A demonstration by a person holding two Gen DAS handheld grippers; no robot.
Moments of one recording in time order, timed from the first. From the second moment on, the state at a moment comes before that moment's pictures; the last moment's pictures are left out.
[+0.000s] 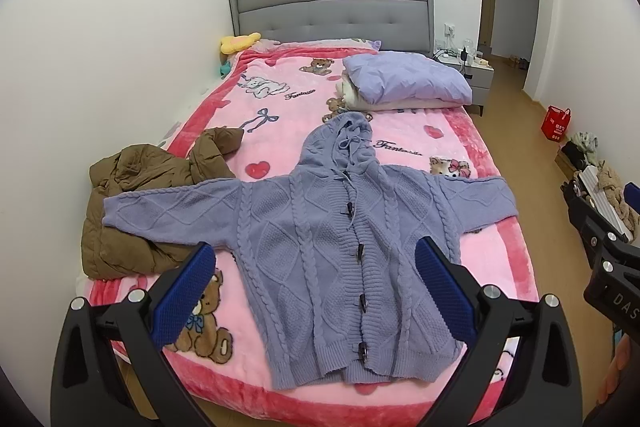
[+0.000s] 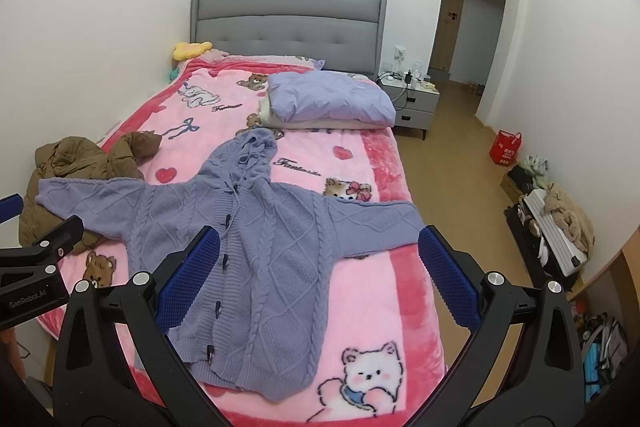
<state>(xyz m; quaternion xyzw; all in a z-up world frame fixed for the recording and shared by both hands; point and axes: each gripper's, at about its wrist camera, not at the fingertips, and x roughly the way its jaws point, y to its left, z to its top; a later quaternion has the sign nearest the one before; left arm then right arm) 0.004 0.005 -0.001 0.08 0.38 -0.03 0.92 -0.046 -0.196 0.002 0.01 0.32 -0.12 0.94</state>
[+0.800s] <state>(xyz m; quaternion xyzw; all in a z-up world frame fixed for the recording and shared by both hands) 0.037 0.004 -0.024 0.08 0.39 -0.05 0.91 -0.025 -0.208 -0.024 0.00 0.32 -0.14 0.94</state>
